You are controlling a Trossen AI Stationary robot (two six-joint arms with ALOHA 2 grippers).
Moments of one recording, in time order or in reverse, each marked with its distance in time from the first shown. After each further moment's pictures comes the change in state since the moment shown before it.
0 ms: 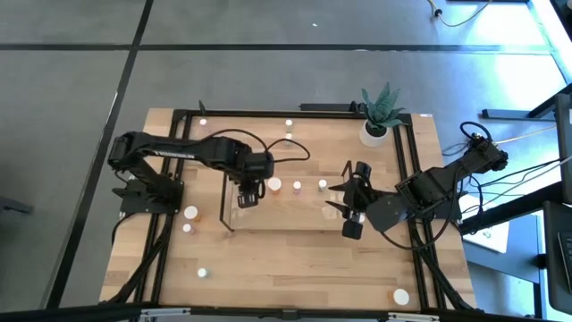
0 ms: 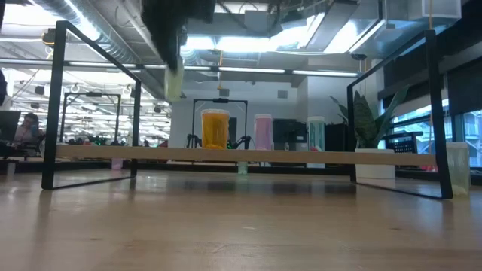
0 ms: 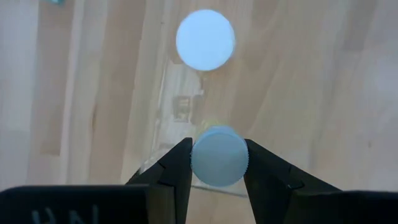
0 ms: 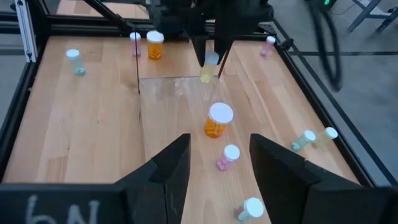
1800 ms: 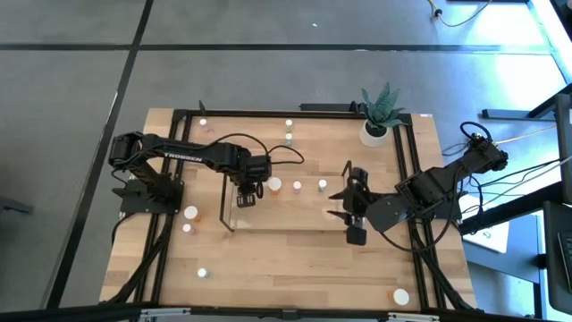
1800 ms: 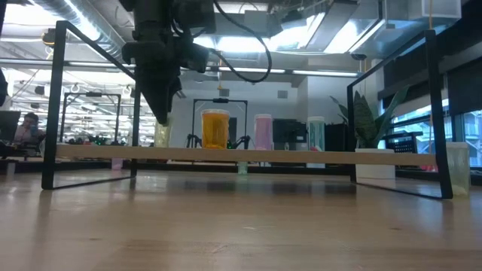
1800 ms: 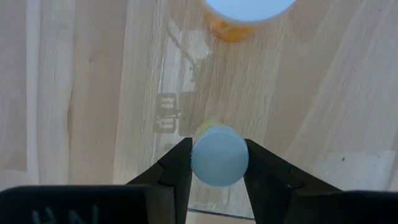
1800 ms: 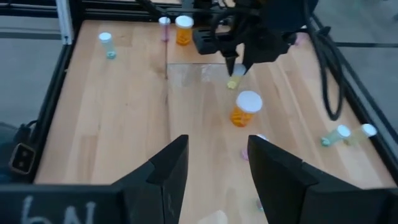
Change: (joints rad) left arm 0.082 -0.002 -0.288 0.246 0.035 0.106; right arm 0.000 0.000 0.000 -0.007 -0.149 0.002
